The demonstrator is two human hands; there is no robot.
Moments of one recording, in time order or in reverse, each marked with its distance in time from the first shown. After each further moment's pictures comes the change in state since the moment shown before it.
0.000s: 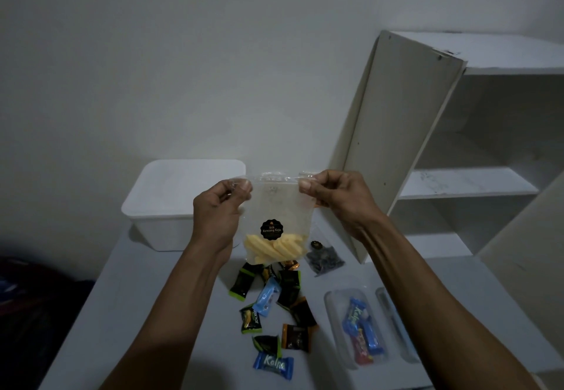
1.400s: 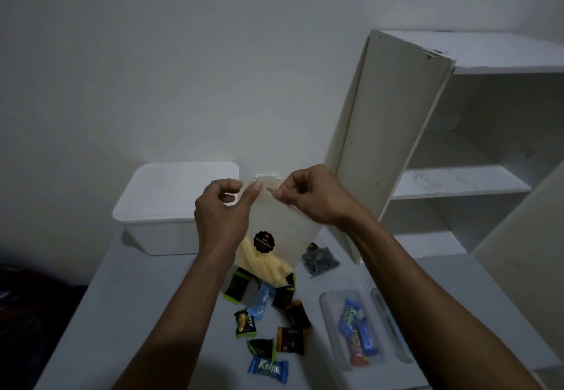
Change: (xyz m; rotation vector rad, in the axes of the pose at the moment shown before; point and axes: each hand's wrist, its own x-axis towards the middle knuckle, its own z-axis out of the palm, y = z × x) left_hand -0.003 -0.007 0.020 0.293 0.163 0.149; right_hand 0.011 -0.017 0.015 -0.524 -0.150 -0.076
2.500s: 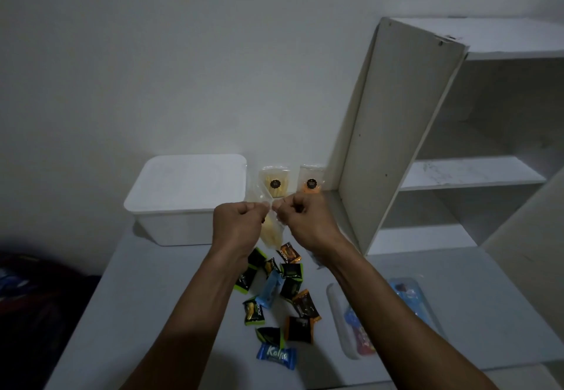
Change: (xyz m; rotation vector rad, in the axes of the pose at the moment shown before) left_hand -0.029 0.005 -0.002 0.057 -0.147 -0.327; right_hand -0.030 0.015 0.068 0.276 0.189 0.205
